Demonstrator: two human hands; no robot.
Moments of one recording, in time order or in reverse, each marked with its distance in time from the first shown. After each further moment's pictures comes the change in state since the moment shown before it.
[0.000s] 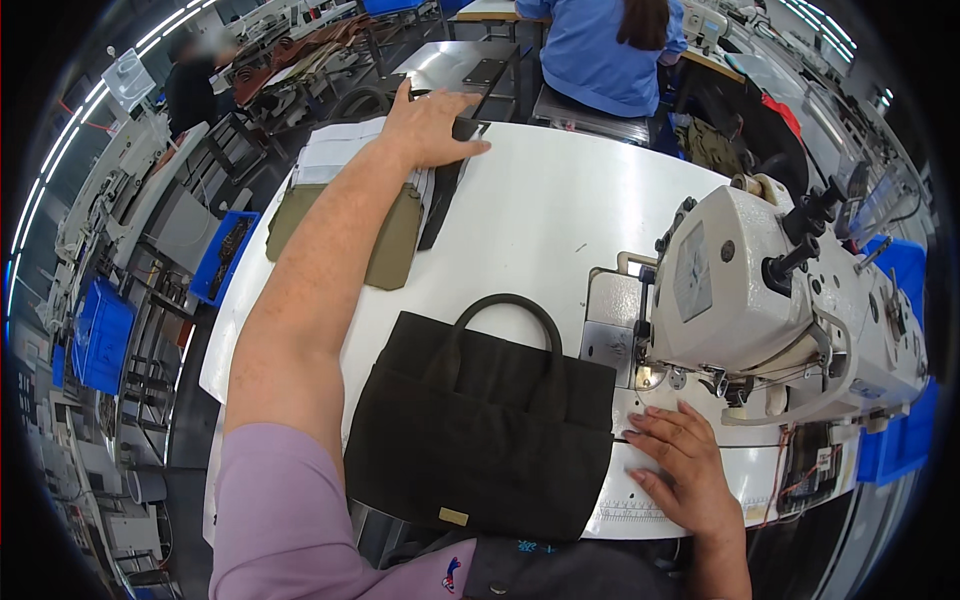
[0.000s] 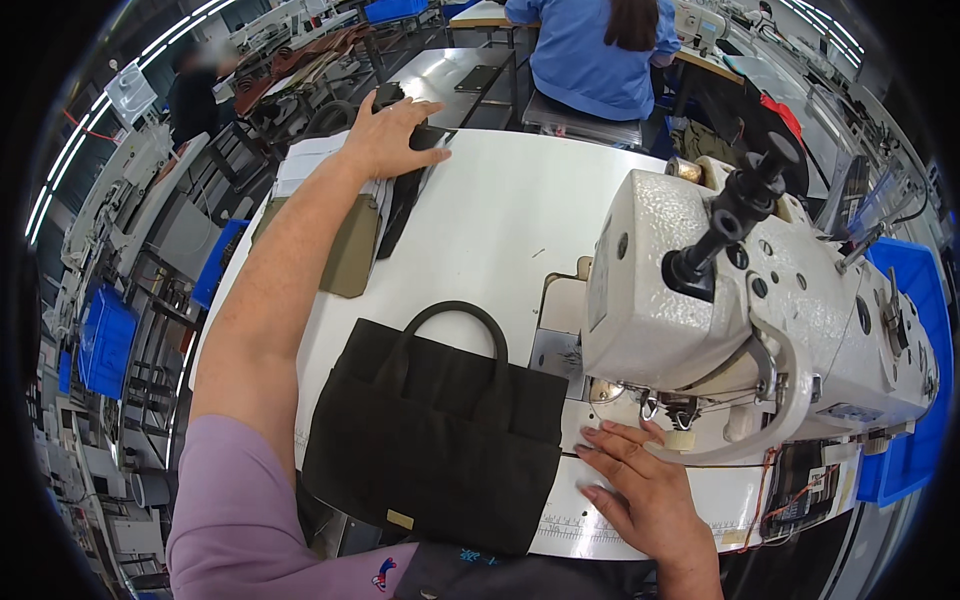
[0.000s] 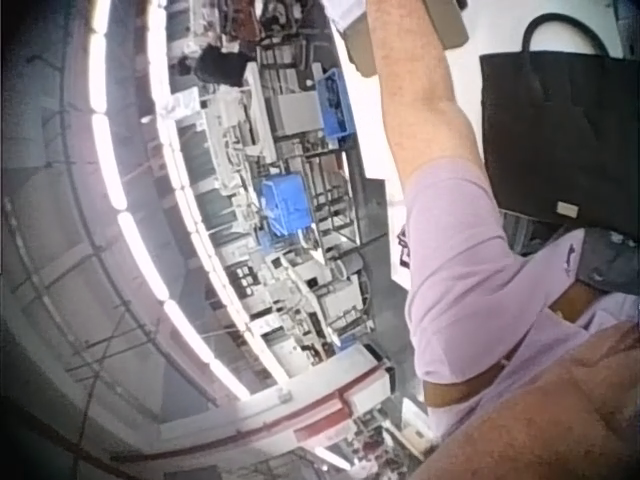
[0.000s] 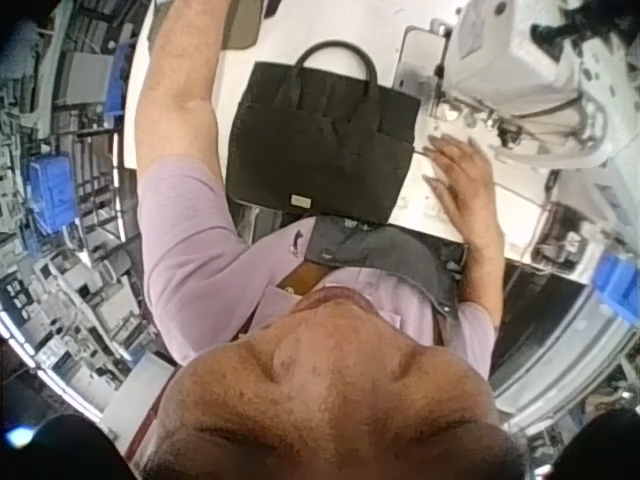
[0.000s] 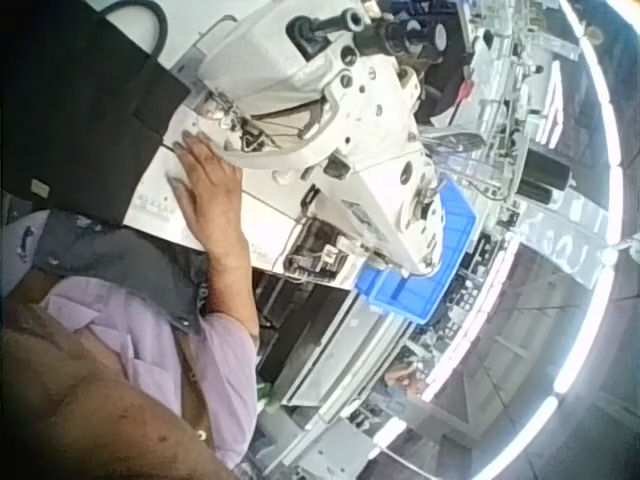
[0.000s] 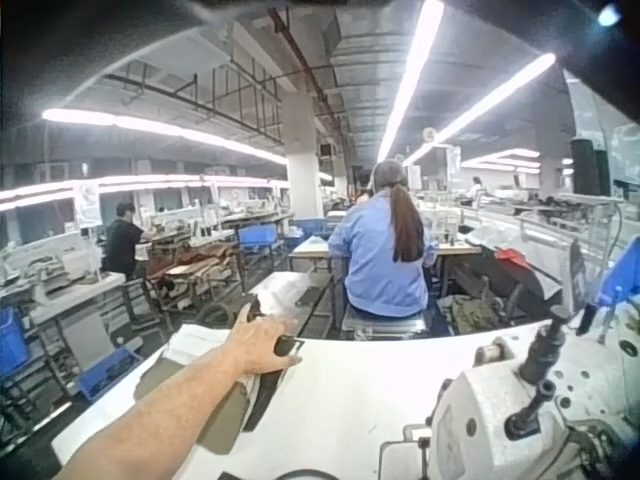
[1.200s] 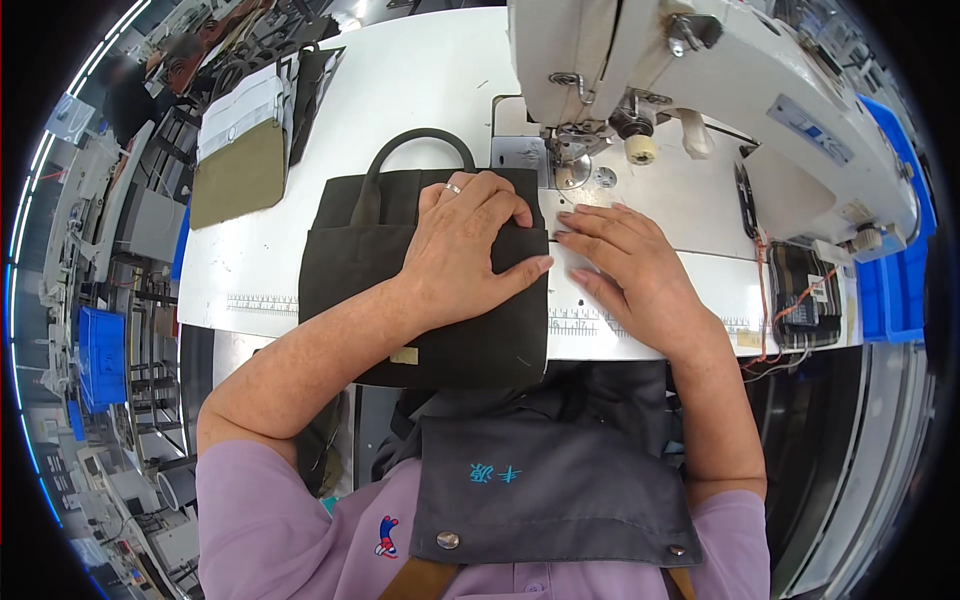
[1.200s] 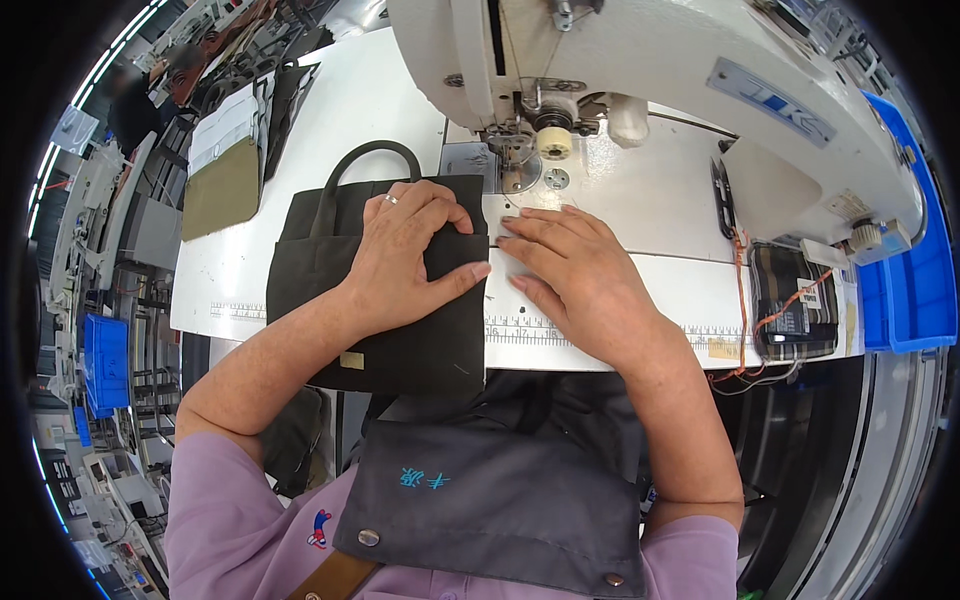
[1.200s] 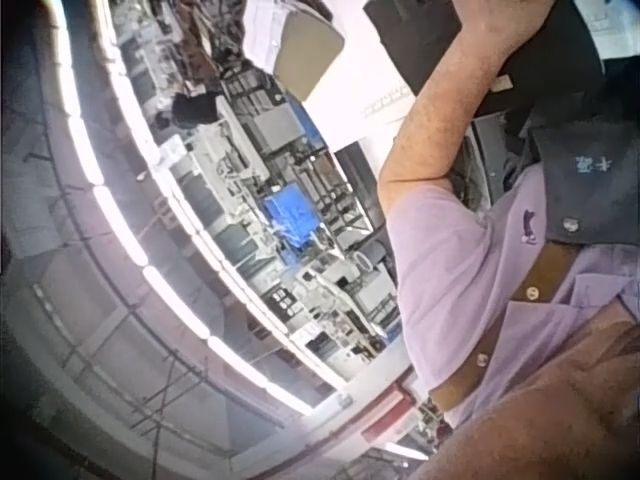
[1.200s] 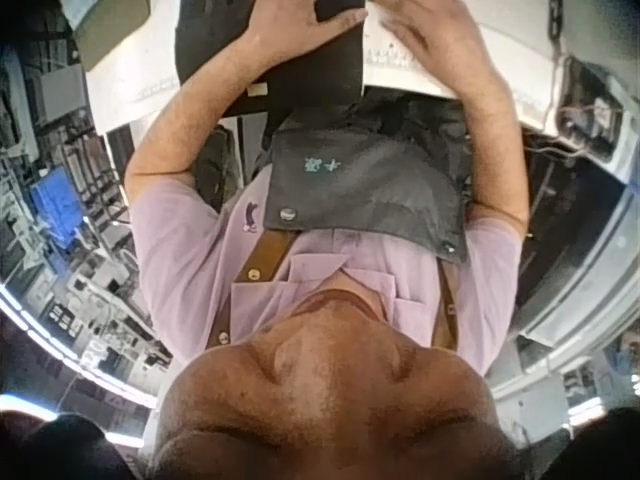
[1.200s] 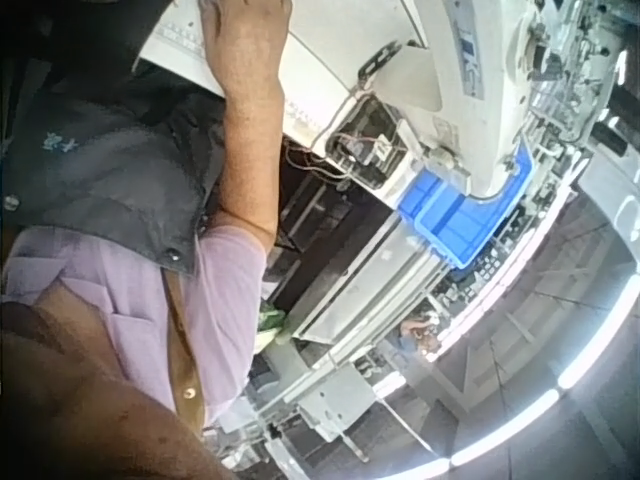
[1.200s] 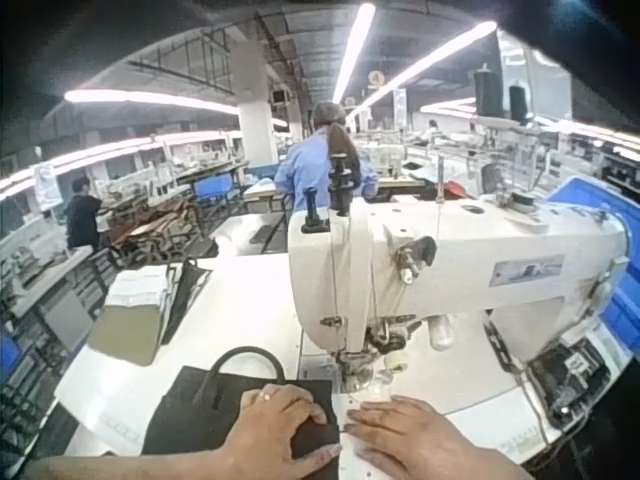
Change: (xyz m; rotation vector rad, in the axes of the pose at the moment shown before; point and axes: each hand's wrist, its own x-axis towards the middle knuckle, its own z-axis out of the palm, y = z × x) left_hand -0.242 0.237 -0.102 -0.764 0.029 0.214; right_hand -0.015 0.007 0.019 -0.122 0.219 -0.193
